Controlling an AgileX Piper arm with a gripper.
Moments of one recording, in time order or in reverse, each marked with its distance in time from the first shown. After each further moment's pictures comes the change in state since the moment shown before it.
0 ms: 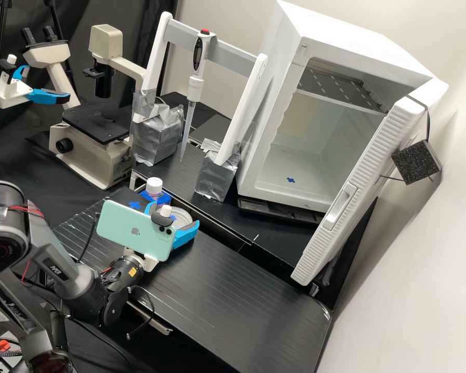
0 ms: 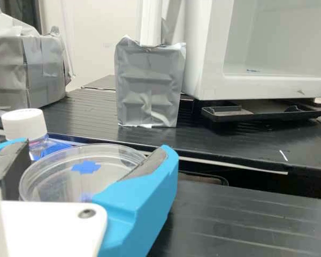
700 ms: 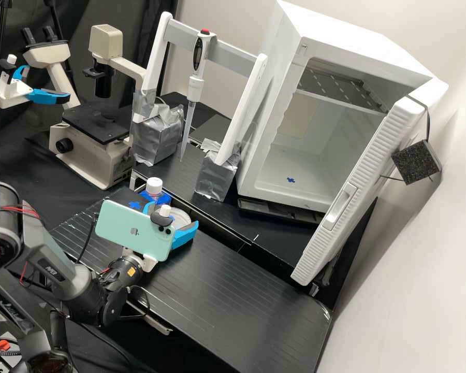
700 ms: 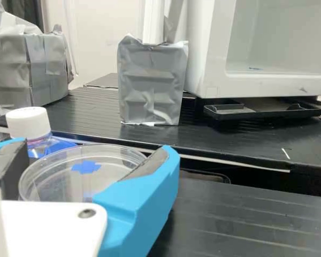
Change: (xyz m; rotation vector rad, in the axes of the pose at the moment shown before) arm -0.001 0.000 0.000 0.007 -0.001 -0.009
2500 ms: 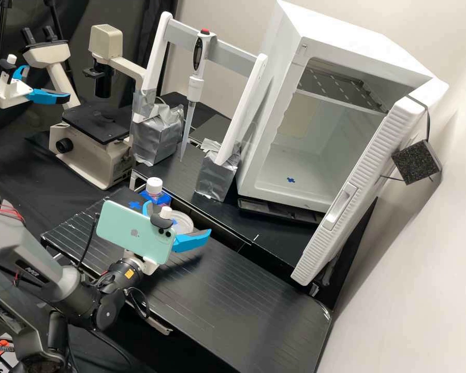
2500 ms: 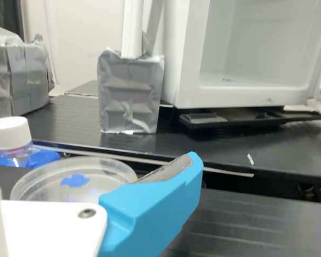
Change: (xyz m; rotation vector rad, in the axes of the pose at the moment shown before) arm -0.013 0.012 0.000 -0.001 -0.026 0.053
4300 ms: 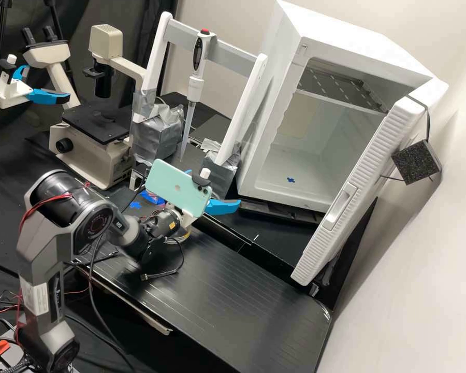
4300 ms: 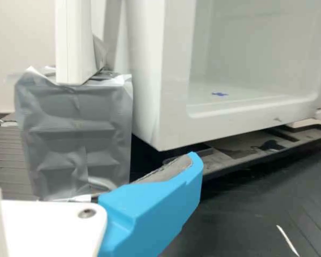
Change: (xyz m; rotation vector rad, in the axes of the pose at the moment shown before) arm 0.138 0.002 -0.018 0.030 -0.066 0.110
